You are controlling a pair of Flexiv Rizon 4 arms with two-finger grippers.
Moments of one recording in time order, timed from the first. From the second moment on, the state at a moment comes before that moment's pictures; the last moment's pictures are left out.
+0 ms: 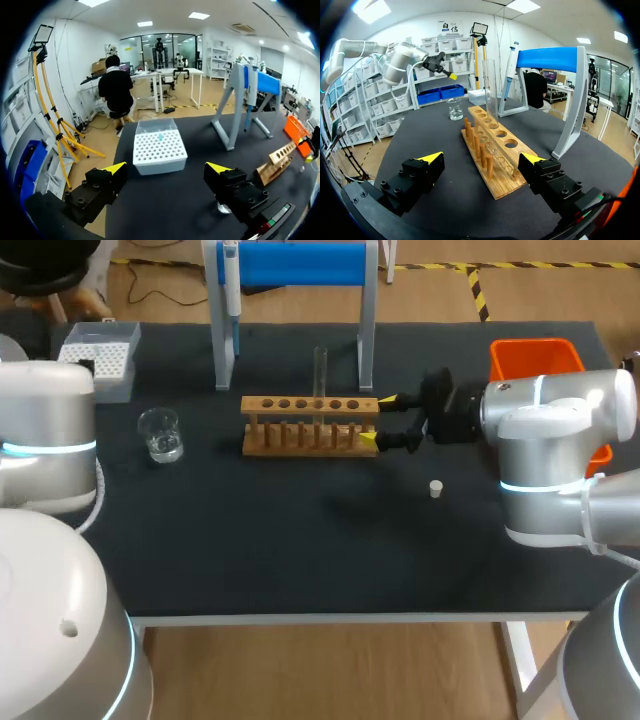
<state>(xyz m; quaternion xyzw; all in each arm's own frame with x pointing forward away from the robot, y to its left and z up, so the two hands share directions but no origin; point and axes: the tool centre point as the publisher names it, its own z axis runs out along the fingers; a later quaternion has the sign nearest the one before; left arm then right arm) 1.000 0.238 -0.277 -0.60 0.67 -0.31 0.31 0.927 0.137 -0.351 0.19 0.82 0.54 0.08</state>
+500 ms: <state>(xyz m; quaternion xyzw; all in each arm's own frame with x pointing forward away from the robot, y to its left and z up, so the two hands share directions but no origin) 1.069 0.245 -0.305 -0.63 0.65 -0.28 0.31 0.927 0.137 -0.351 0.19 0.82 0.54 0.08</state>
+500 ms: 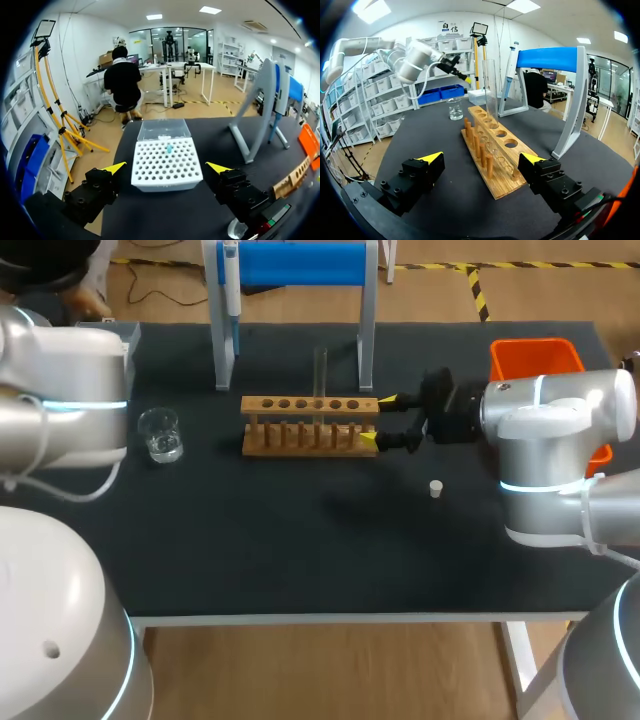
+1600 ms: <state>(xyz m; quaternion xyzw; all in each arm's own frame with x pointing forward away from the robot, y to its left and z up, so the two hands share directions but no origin) 1.139 0.251 -0.354 -0.64 0.65 -0.27 0.31 0.927 0.137 -0.351 0.19 0.82 0.54 0.08</state>
